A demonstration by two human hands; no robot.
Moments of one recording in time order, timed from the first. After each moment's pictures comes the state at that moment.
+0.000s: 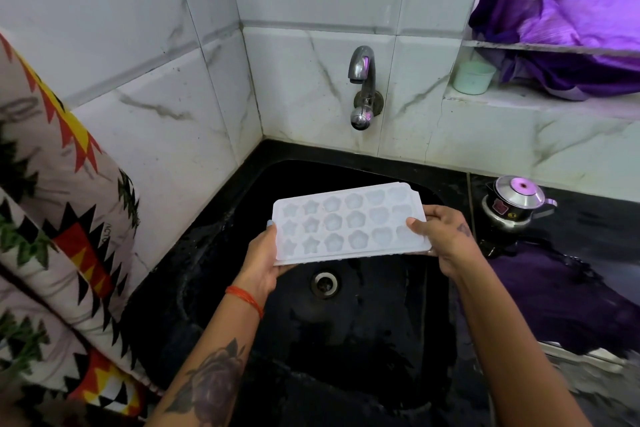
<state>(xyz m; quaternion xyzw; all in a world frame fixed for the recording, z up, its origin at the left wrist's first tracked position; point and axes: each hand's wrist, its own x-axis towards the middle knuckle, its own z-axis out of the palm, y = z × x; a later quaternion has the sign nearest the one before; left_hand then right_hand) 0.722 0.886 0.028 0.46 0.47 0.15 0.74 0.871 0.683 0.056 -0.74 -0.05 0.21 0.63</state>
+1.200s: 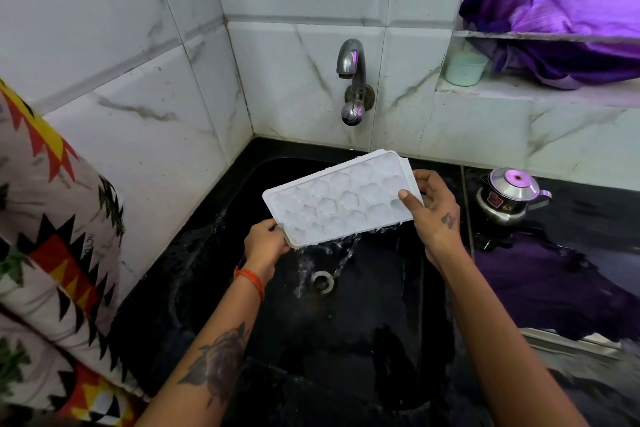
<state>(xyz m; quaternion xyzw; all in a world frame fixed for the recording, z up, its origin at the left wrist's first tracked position) 0.746 0.899 0.007 0.63 0.44 0.19 0.61 0.875 0.698 0.056 -0.73 -0.17 0.03 0.66</state>
